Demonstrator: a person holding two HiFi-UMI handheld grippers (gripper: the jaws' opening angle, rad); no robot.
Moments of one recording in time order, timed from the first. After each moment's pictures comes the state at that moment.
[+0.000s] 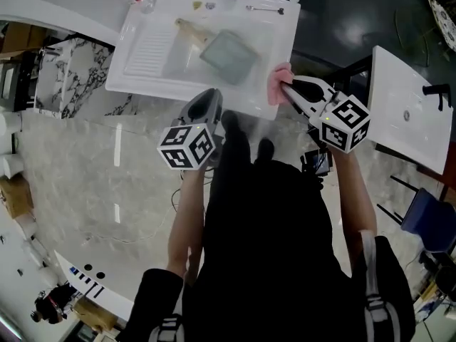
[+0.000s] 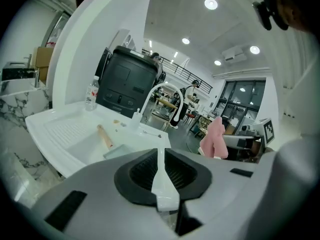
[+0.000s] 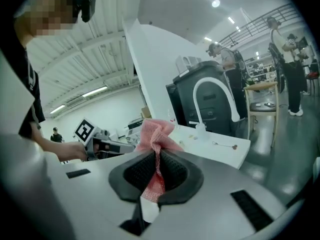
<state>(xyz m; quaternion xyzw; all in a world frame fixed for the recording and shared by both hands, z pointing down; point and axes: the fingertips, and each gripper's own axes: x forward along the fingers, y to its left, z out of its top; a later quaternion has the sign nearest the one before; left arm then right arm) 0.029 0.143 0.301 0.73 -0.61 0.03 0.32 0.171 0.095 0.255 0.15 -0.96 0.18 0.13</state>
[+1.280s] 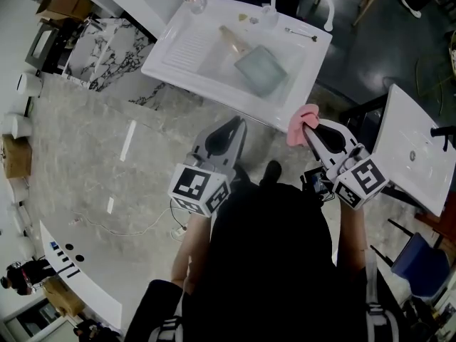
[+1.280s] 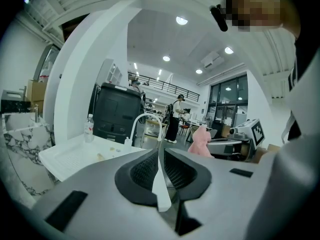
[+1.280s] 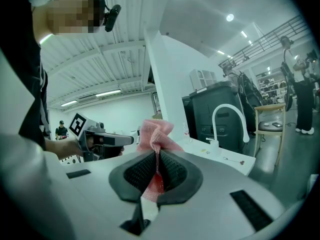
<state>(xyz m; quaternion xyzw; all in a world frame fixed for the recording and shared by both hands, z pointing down) 0.063 0.250 0.178 0.76 -0.63 0.01 0.18 0.181 0.200 0.173 0.12 -0.98 0.11 0.08</state>
